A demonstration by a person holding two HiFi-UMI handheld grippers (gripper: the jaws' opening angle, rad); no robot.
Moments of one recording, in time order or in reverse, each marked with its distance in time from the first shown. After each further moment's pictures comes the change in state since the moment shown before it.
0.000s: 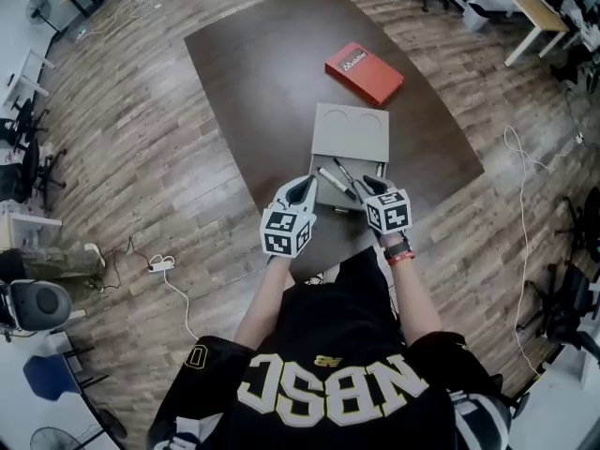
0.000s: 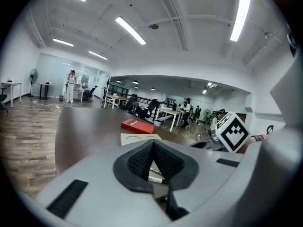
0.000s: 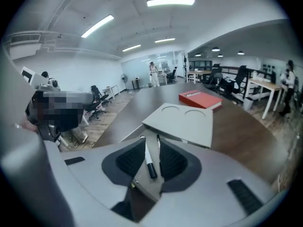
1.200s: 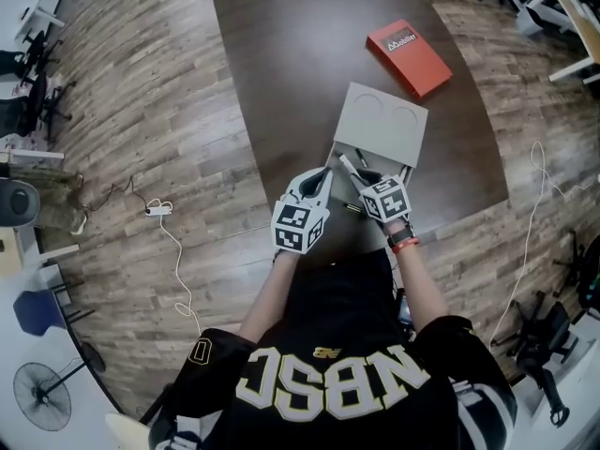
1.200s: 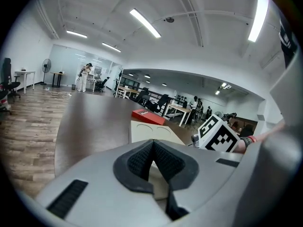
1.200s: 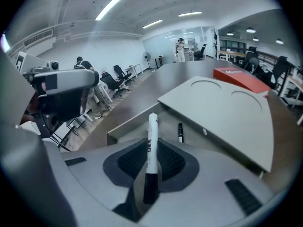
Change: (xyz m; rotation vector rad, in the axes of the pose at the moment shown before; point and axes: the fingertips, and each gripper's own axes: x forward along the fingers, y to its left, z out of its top) left arm 0.032 0.024 -0.034 -0.114 0.057 0.111; right arm 0.086 0.024 -0.032 -0.162 0.260 0.280
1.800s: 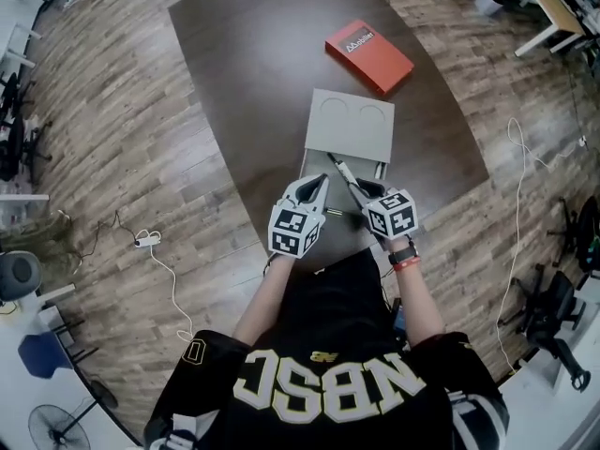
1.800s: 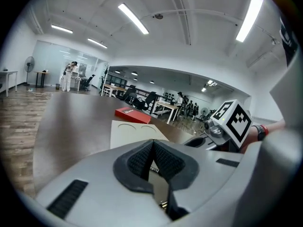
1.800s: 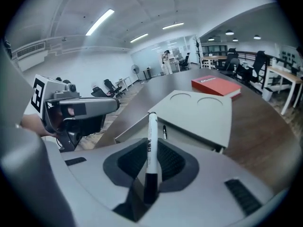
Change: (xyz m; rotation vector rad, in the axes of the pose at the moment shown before) left arm 0.025 -0.049 -0.007 0.061 0.037 -0.153; right arm -0.082 -0.011 -0.009 0.136 -0.140 -0.077
